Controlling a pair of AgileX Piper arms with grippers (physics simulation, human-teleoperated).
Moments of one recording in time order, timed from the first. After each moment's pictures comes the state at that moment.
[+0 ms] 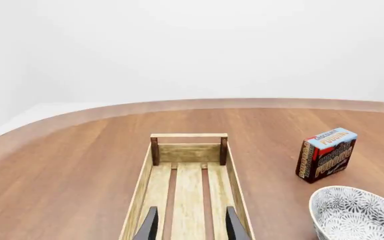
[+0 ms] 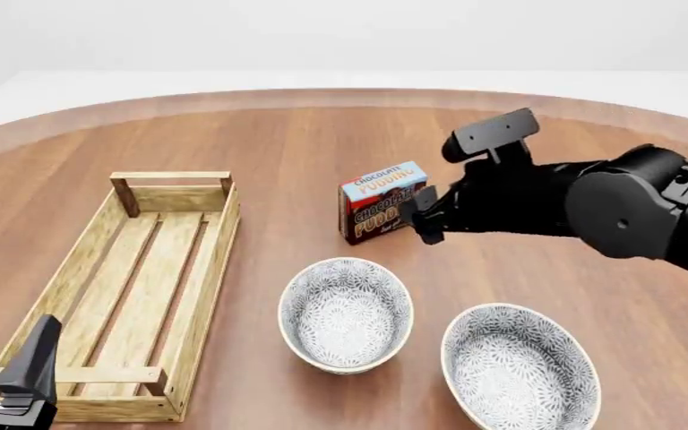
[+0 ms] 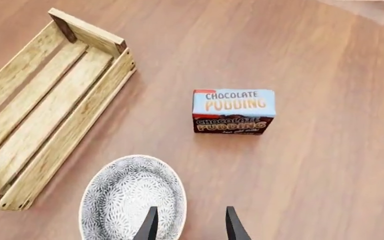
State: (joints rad) left arm 0.00 0.00 0.00 0.00 0.00; right arm 0.53 1.32 -1.00 0.41 0.04
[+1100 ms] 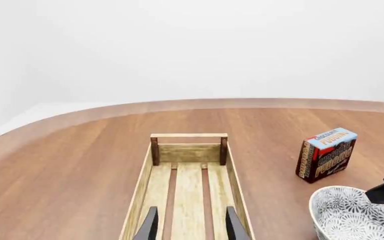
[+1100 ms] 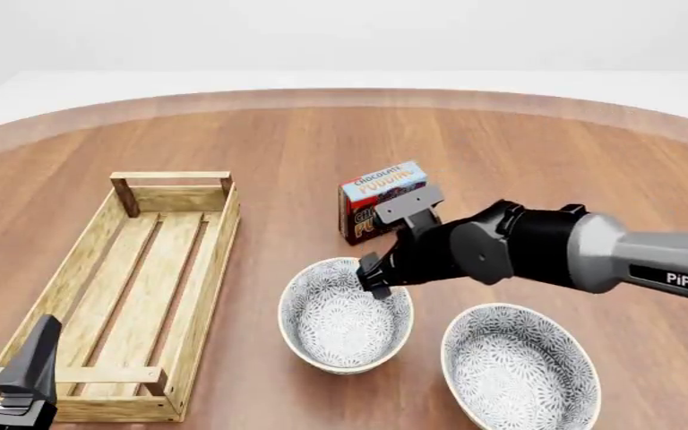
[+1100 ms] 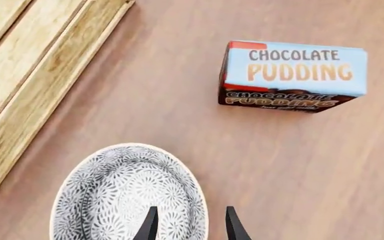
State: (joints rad) left arm 0.00 0.00 0.00 0.00 0.00; right arm 0.60 1.67 -1.00 0.30 0.05
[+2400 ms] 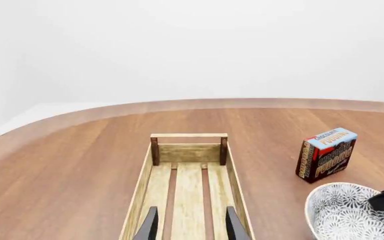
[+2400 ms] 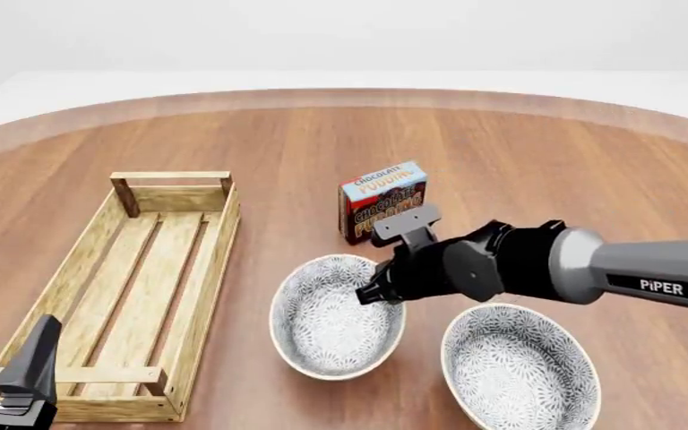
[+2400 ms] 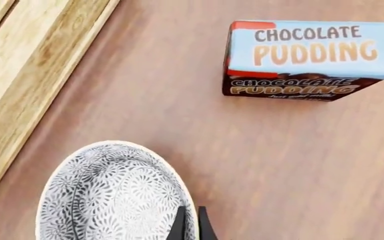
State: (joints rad) left arm 0.00 0.00 0.00 0.00 0.00; right arm 0.61 1.72 -0.95 0.22 0.06
